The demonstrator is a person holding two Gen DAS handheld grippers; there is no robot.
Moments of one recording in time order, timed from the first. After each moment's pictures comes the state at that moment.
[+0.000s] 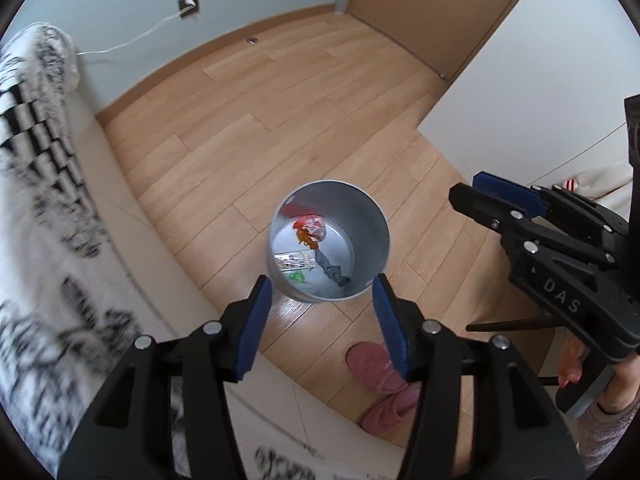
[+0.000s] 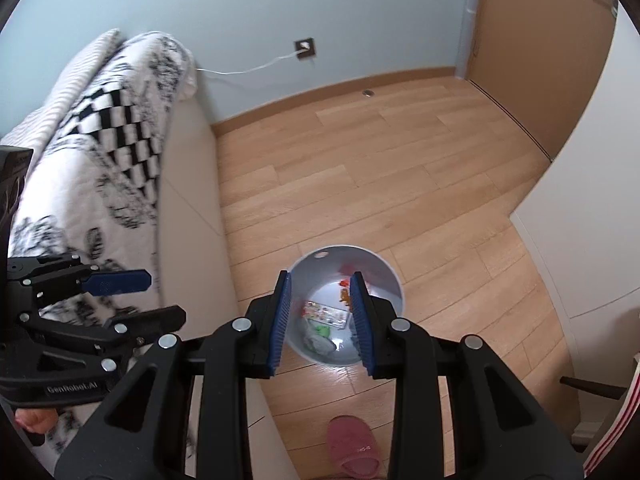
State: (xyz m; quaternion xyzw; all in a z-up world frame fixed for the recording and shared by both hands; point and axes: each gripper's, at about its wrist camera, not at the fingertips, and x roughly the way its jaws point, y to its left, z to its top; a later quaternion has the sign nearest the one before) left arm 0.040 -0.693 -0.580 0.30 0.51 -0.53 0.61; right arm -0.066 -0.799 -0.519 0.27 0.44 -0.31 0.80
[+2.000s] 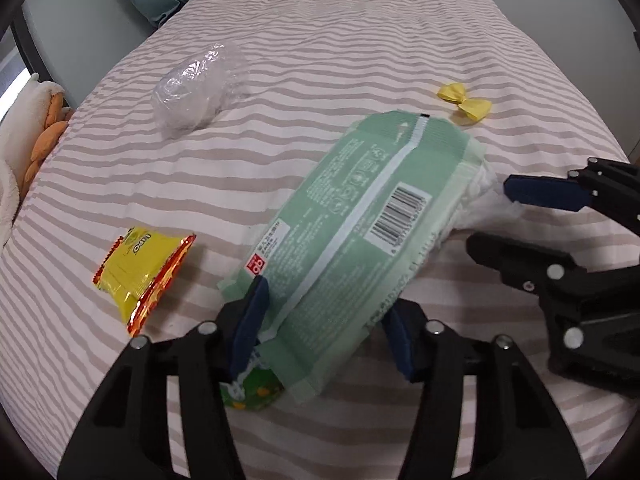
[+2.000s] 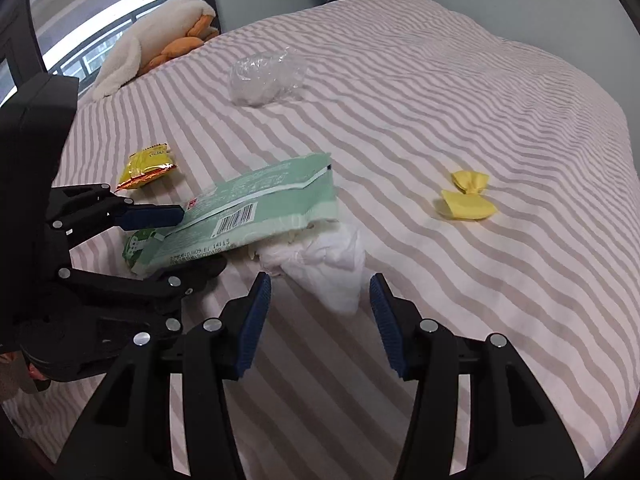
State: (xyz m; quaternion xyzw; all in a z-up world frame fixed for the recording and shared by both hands) left arm 0.334 -0.066 -0.477 0.13 0.49 -0.11 0.85; right arm 0.353 -0.233 -0.416 -0.03 0.46 0.20 0.87
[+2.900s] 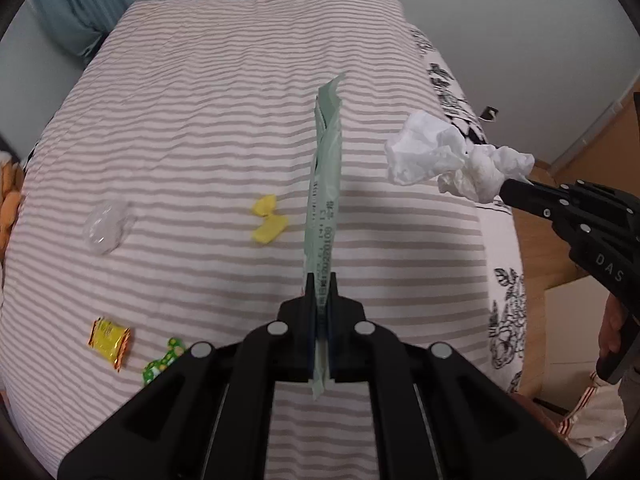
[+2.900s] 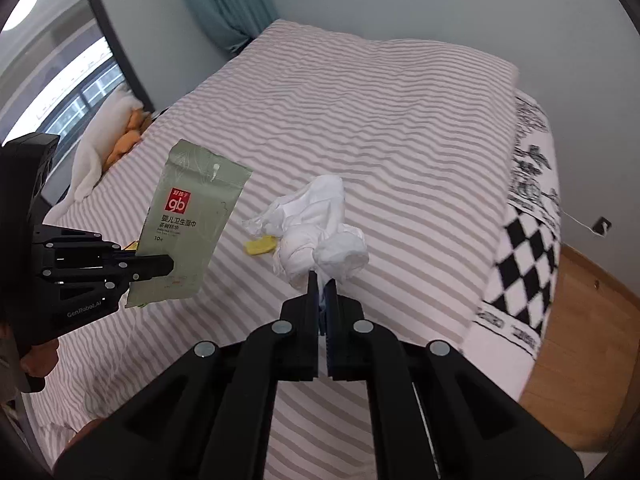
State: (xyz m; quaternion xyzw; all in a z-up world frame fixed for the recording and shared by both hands) left arm 0.332 -0.256 -0.309 0.13 0.54 -0.22 0.80; right arm 0.312 -0.488 -0.252 0.09 0.46 0.09 0.88
